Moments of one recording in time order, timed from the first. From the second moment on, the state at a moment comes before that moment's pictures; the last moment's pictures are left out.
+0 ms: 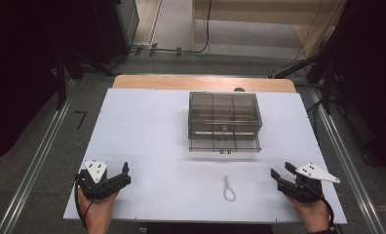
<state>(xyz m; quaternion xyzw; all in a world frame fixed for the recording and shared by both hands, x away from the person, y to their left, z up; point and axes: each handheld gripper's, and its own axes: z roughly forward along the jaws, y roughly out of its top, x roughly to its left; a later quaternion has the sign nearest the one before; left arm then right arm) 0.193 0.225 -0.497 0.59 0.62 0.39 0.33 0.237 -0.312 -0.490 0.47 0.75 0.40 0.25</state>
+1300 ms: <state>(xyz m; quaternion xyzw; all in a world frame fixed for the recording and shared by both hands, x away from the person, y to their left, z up) 0.194 0.222 -0.499 0.60 0.62 0.39 0.32 0.232 -0.272 -0.490 0.43 0.78 0.39 0.22</state>
